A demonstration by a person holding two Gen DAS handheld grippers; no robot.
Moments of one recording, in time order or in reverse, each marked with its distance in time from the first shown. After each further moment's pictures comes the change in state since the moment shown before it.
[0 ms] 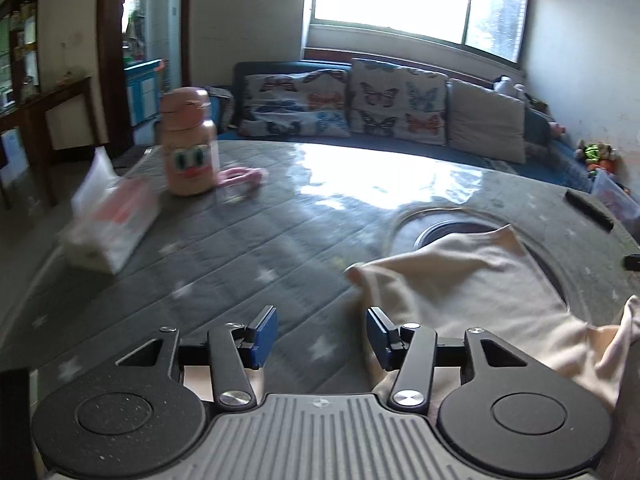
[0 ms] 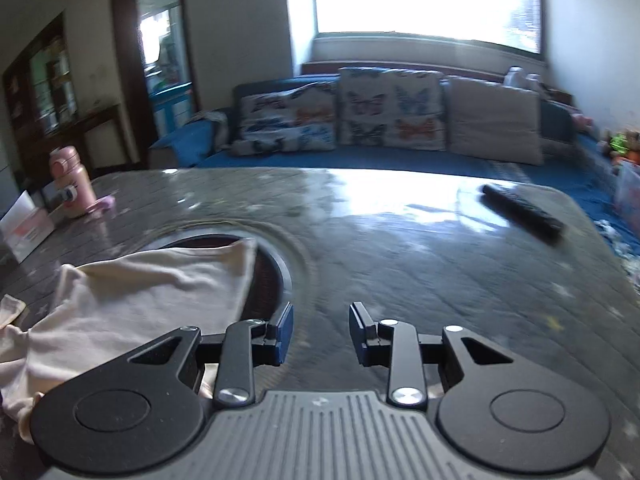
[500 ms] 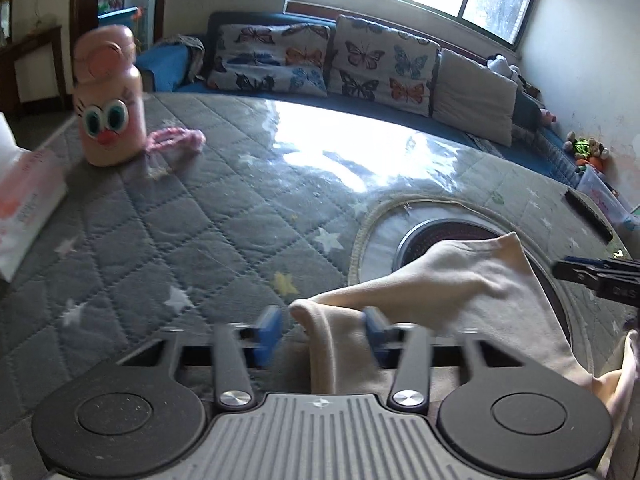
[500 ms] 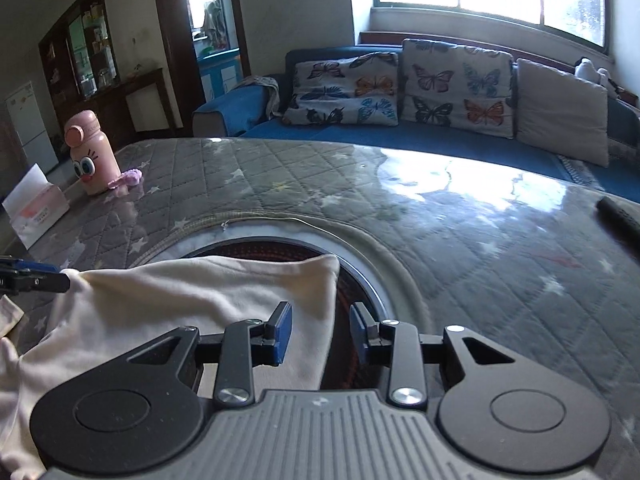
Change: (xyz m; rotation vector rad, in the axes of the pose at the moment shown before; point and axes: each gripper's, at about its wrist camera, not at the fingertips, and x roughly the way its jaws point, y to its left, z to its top) left arm 0.101 -0.007 0.032 -0.068 0.143 -0.106; right arm 0.117 0.058 0.034 -0.068 0.091 0.124
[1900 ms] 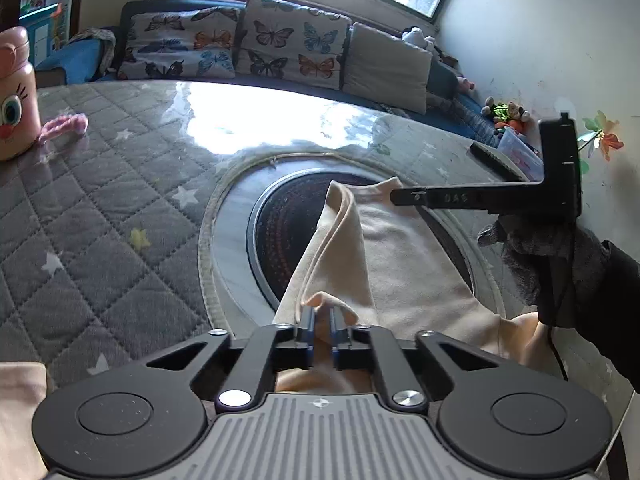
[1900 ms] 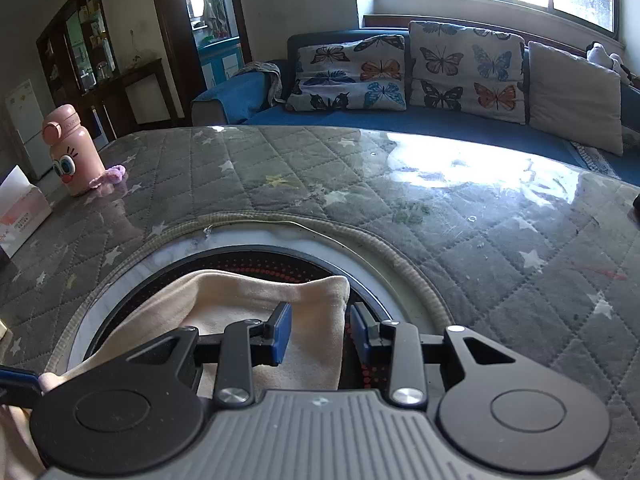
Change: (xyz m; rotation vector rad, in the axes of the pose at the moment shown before) left arm -0.019 -0.052 -0.026 0.127 0.031 -0.228; right arm 0.052 -0.007 0.014 0.019 0.041 0.025
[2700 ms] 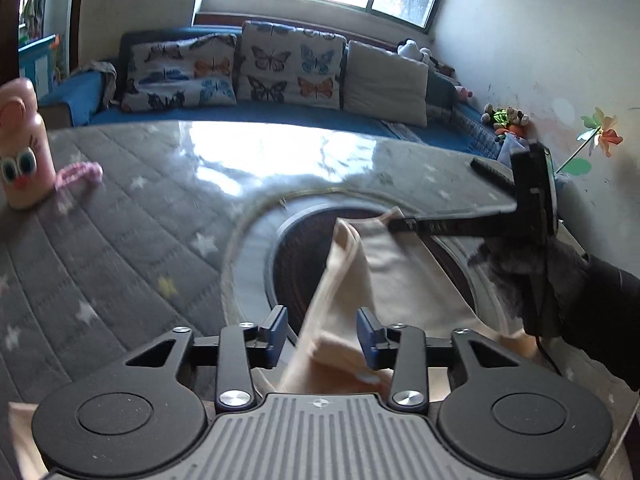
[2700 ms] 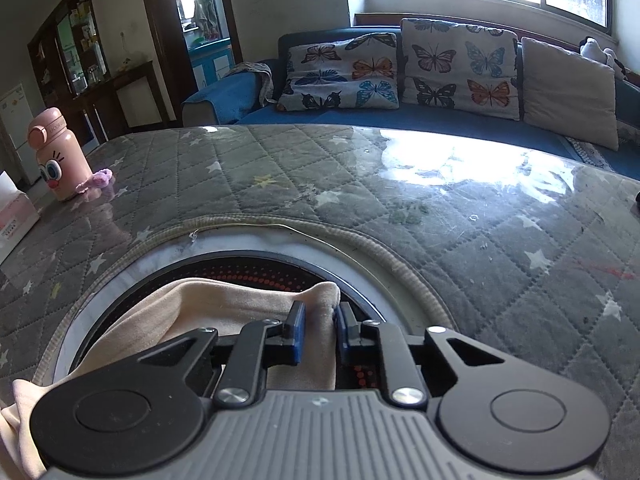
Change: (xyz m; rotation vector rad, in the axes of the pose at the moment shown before) left arm -0.014 -0.005 0.008 0.021 -0.018 0.031; right arm 0.015 -0.001 0.003 0.020 -0.003 -0.017
